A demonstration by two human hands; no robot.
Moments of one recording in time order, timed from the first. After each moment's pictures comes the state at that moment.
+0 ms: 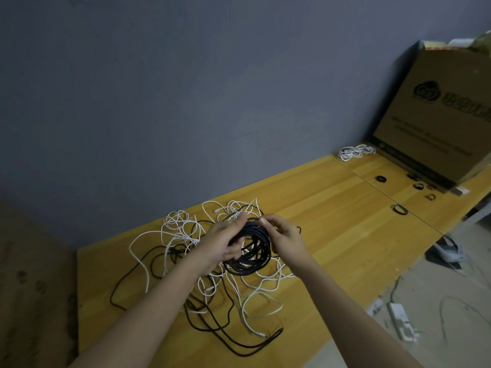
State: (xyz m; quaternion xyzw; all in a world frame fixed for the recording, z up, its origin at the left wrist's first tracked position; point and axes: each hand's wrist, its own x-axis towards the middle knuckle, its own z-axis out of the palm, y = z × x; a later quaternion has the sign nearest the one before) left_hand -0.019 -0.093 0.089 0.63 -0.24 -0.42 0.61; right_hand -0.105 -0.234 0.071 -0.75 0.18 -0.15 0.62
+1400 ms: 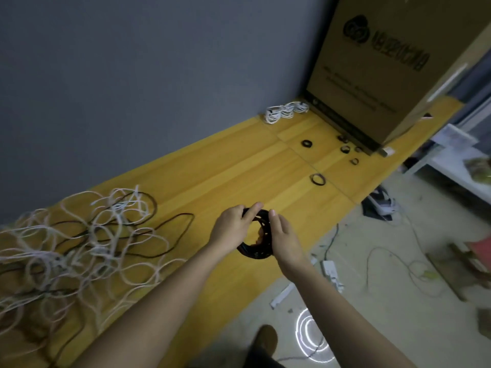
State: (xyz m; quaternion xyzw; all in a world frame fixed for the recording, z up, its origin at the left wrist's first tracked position) left_hand -0.133 -0.450 0.014 0.83 -0.31 -0.27 0.38; right_hand -0.246 -0.518 0.018 -0.67 0.37 -0.12 0.63
